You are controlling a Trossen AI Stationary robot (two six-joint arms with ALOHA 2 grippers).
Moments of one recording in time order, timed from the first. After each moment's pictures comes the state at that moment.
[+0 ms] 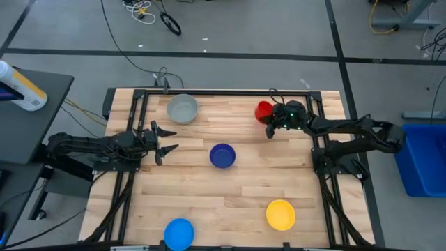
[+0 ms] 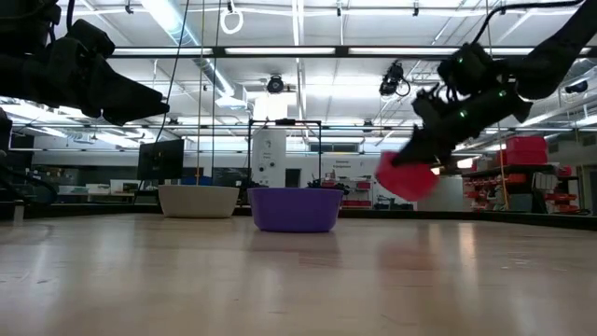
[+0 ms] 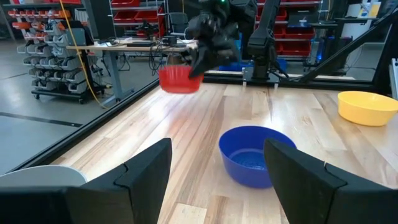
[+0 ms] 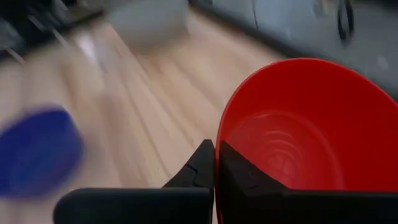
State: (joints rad) left arm -0.05 0.15 0.01 0.08 -0.32 -0.02; right arm -0.56 1.22 0.38 0.38 -0.15 0.15
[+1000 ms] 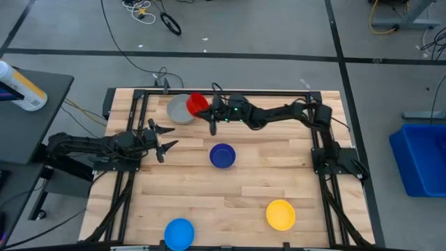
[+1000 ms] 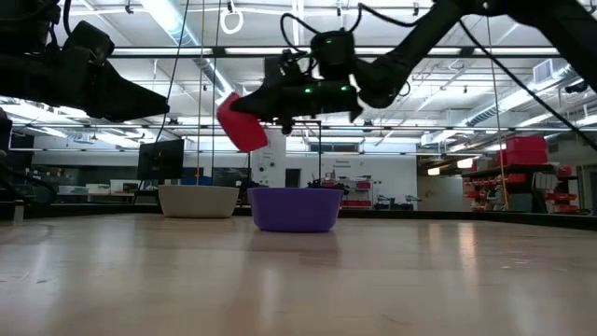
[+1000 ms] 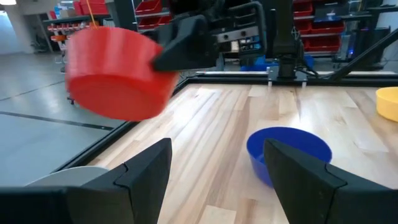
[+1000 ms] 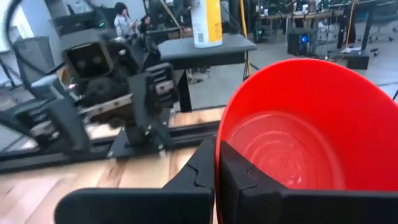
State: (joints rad) left arm -0.05 0.15 0.01 0.08 -0.42 0.04; right arm -0.31 2.08 1.31 0.70 -0.27 0.11
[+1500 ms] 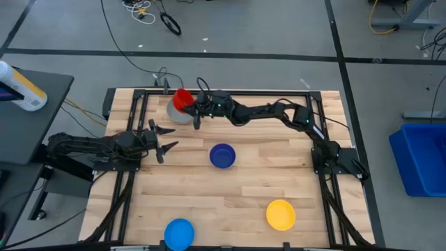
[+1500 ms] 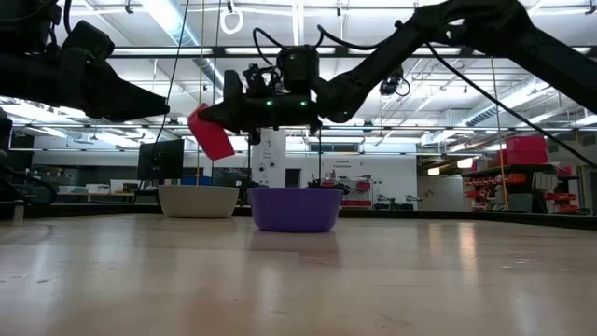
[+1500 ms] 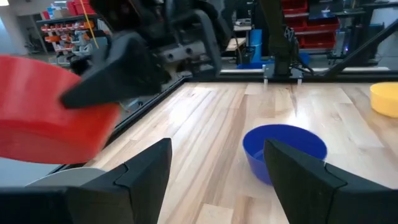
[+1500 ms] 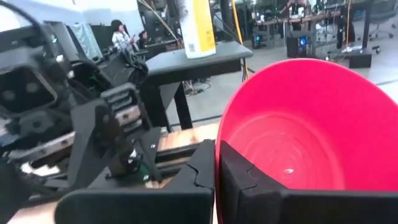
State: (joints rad) left arm -0.05 0.15 0.01 0.05 -0.40 0.06; right arm -0.31 2.35 1.69 0.64 -0.27 0.18
